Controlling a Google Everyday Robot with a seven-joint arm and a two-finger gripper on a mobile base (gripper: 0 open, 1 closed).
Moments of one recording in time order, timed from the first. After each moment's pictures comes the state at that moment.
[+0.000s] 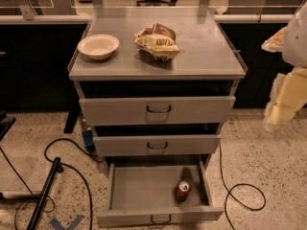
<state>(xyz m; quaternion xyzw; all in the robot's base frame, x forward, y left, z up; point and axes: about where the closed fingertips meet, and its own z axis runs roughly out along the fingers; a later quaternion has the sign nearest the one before) 0.438 -0.217 0.976 -0.60 0.78 -0.03 0.16</state>
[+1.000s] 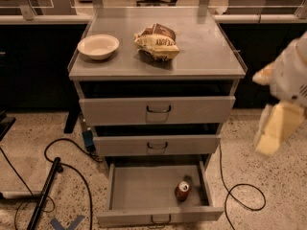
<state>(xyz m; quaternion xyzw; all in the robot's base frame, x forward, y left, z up) 0.419 -0.212 0.923 -0.59 0.79 0.01 0.14</state>
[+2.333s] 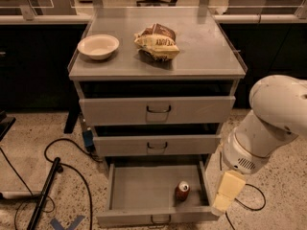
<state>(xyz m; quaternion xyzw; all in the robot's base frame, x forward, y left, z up) 0.378 -0.169 0.729 -0.56 0.82 0.13 0.06</state>
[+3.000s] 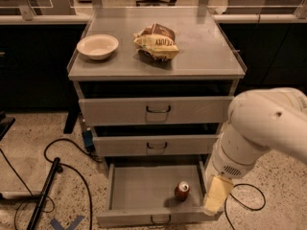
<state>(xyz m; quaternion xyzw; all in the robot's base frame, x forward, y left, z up) 0.387 -0.161 0.713 -0.57 0.82 0.05 0.06</state>
